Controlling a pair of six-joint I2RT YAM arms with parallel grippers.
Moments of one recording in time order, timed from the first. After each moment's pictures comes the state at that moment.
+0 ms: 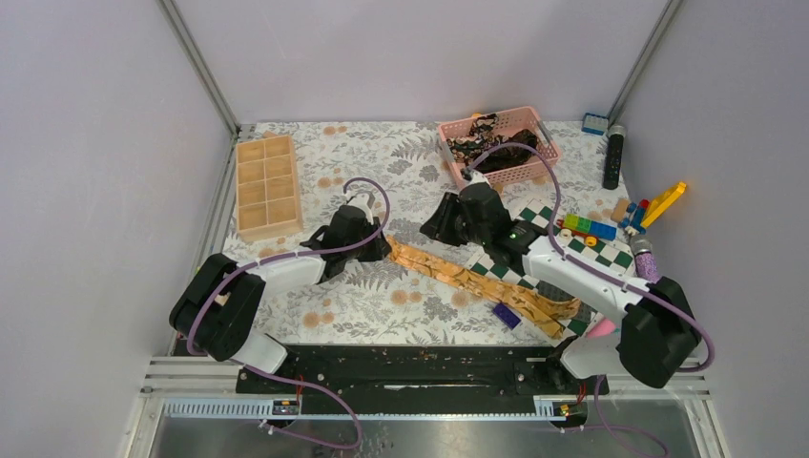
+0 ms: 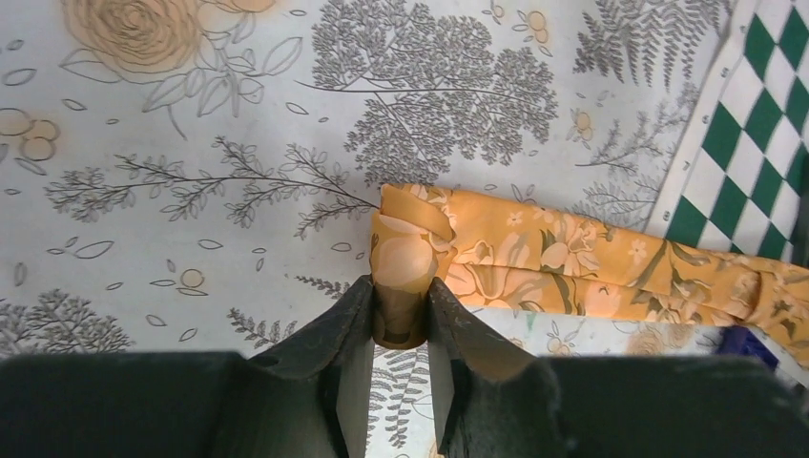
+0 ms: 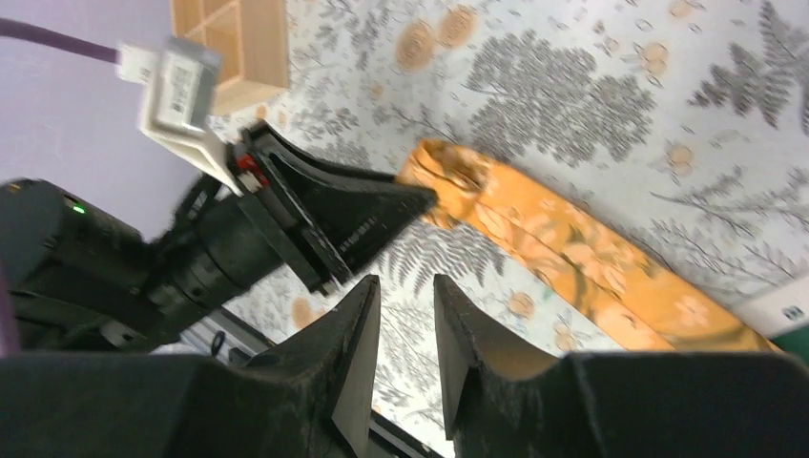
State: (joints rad) left arm -0.55 1.49 0.65 0.16 0.09 -0.55; right arm 0.71 1.39 0.97 -0.16 -0.03 0.86
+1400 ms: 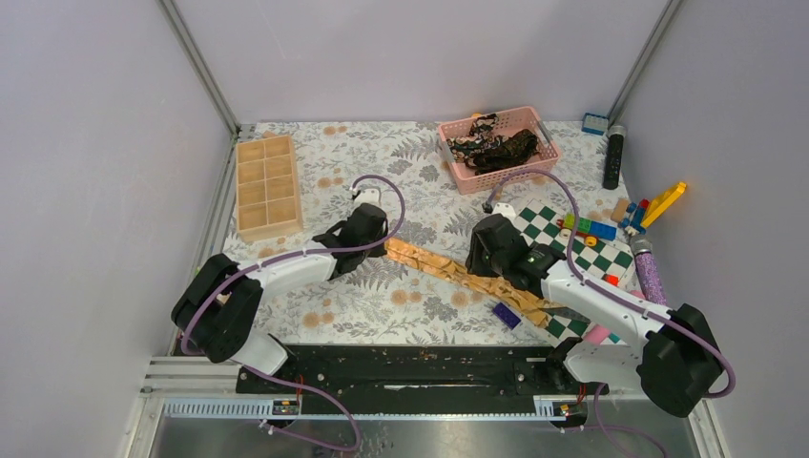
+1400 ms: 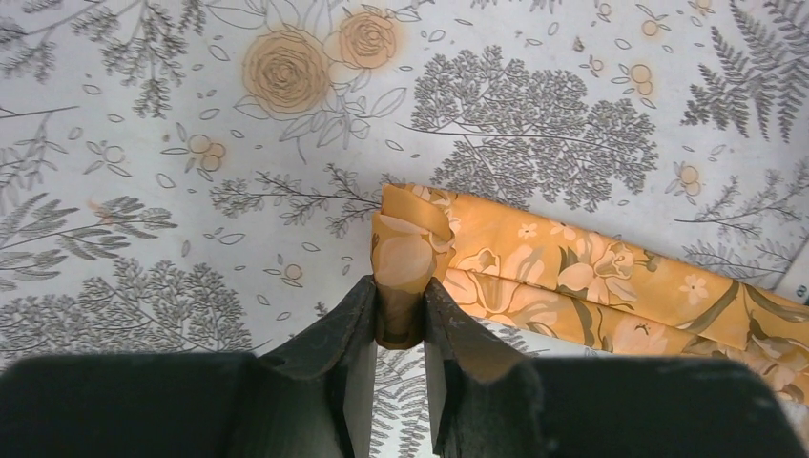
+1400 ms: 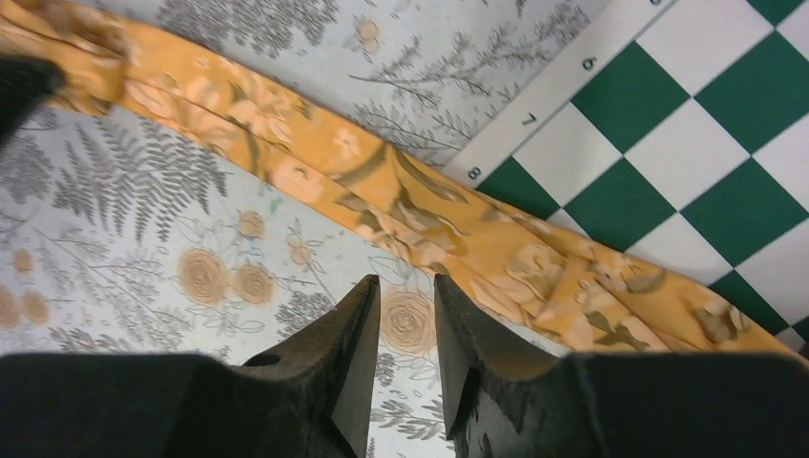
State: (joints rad) left arm -0.68 1.49 0.78 -0.06 -0.31 -0.51; right arm 0.69 1.18 0.74 -0.41 0.20 0.65
